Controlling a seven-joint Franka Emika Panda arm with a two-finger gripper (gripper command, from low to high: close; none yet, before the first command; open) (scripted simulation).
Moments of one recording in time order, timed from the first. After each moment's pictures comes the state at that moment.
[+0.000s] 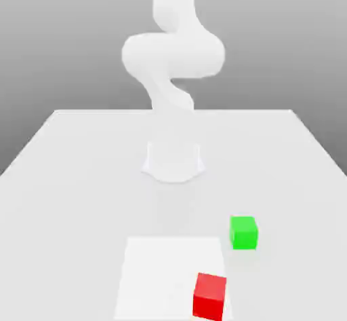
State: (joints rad) arm -0.02 -0.71 0.03 -2.32 -0.01 2.33 0.84
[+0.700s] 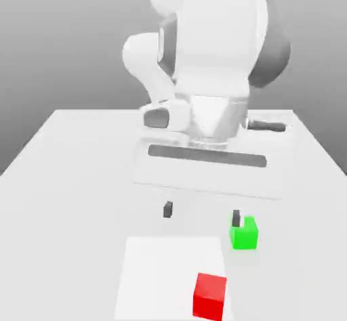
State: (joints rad) arm -0.07 0.06 0.16 -2.44 -0.12 2.62 1.18
